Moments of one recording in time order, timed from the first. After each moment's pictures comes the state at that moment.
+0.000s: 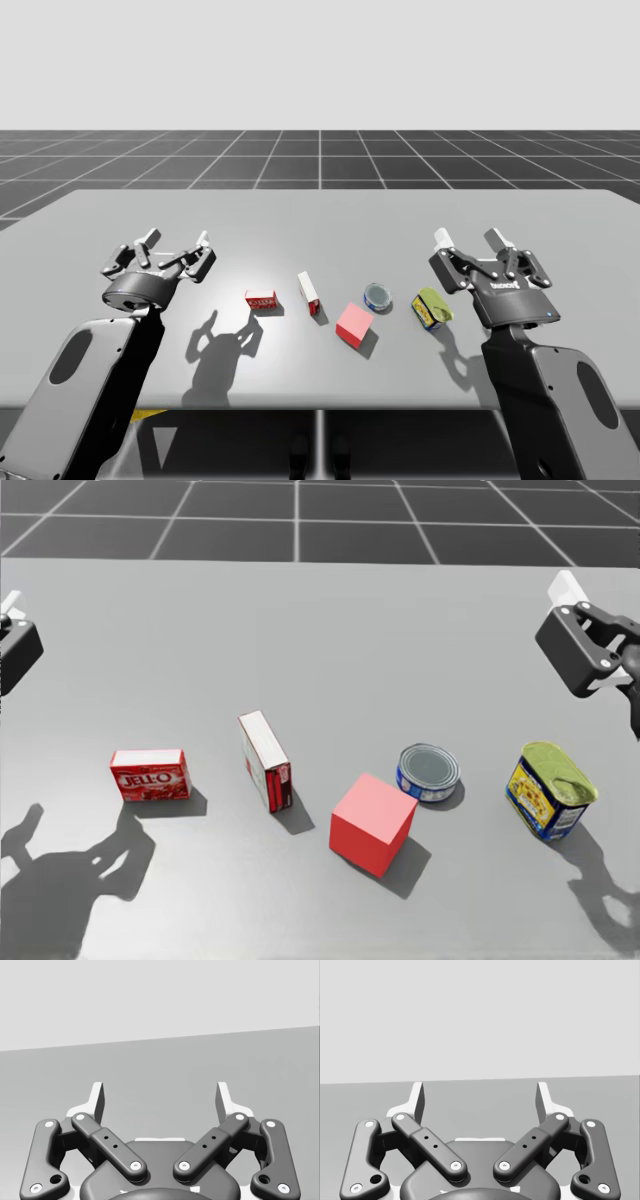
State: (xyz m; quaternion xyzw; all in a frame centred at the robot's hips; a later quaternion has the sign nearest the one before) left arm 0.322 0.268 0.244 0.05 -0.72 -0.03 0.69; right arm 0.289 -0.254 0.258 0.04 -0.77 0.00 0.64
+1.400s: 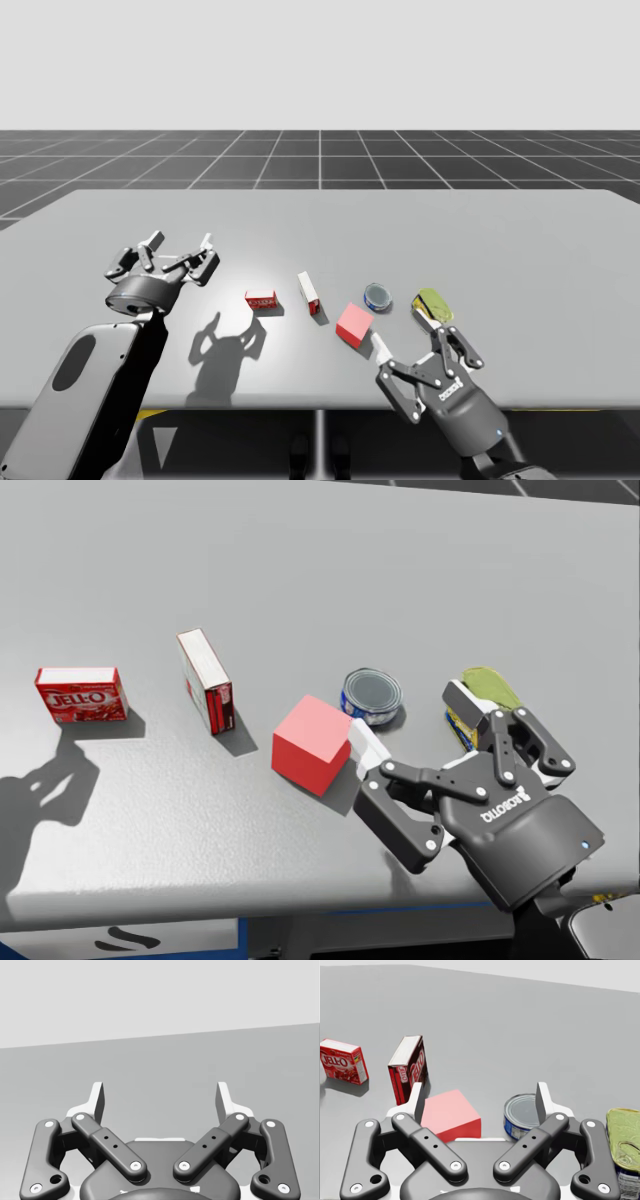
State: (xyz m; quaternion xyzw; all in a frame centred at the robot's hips) left arm 0.316 0.260 0.243 0.05 -0.72 -0.03 0.69; right arm 0.190 -0.193 0.178 0.17 -0.69 0.15 0.69
